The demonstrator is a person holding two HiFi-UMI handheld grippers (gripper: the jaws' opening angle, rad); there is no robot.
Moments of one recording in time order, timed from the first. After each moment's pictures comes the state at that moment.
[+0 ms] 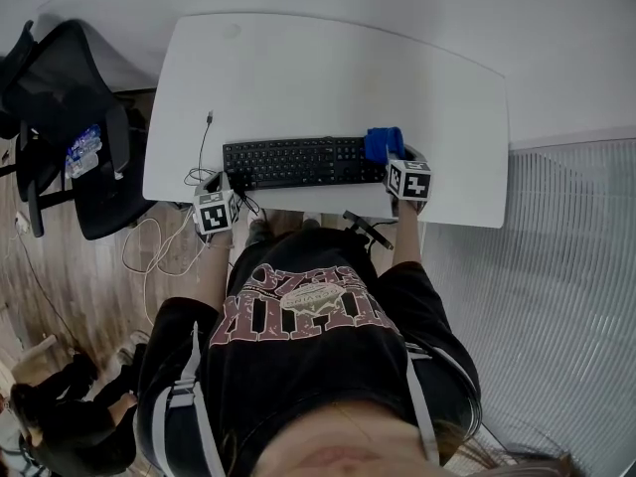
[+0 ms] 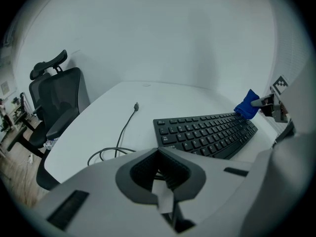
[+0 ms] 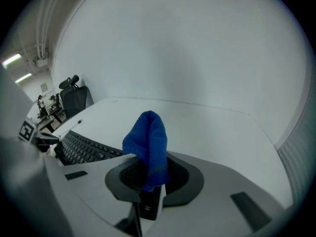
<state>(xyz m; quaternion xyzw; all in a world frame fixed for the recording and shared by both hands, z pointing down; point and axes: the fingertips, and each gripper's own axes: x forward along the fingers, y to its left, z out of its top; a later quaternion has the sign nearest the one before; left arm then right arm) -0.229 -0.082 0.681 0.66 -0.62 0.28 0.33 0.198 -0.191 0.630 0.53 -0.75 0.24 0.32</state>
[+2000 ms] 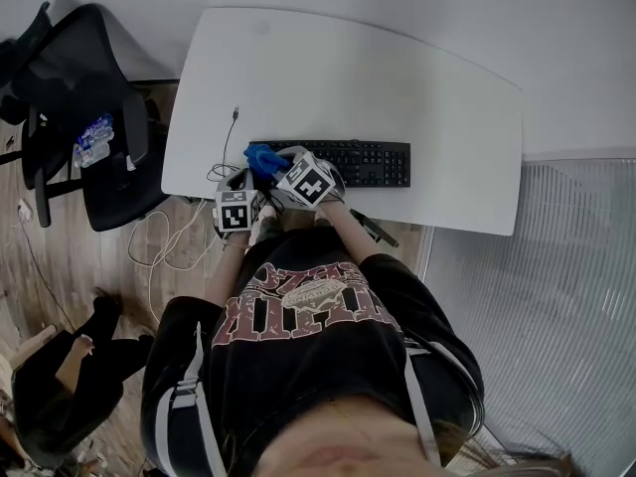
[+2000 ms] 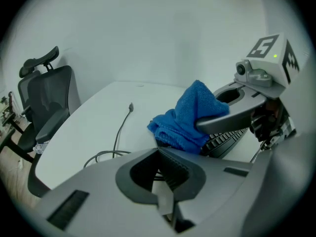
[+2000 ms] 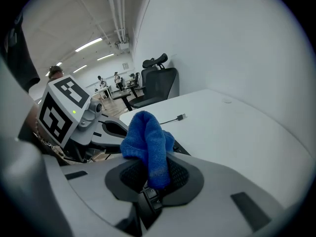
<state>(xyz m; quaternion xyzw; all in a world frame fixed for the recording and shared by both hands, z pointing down) -0.238 -0.085 0.683 0.70 -0.58 0.27 0.33 -0.190 -0.106 0.648 0.12 -0.91 0.14 0.37</state>
